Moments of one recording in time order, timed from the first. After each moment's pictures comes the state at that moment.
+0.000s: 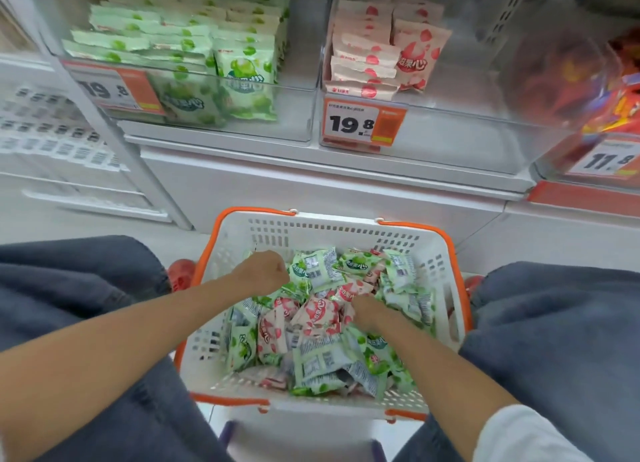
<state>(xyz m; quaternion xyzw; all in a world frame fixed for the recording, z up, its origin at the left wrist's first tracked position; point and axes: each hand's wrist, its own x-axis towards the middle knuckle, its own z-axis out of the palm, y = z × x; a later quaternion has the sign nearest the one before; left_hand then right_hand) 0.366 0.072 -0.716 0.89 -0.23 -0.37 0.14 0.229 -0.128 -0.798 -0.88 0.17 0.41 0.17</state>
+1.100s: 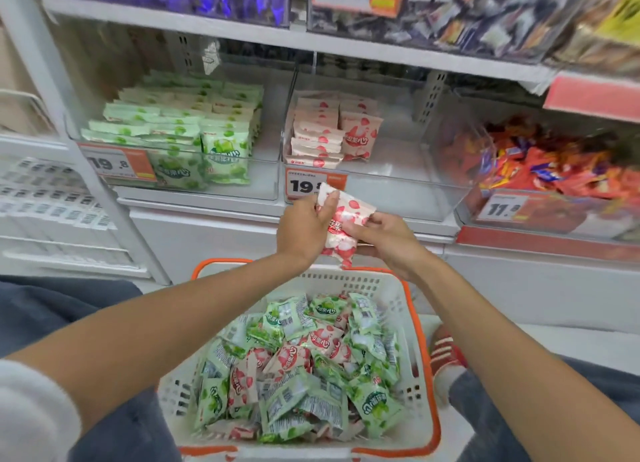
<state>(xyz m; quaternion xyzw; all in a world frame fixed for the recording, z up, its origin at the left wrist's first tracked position) 0.348 -0.059 -0.568 0.85 -0.25 0.03 0.47 0.255 -0.189 -0.546 -0.67 0.18 -0.03 0.71</state>
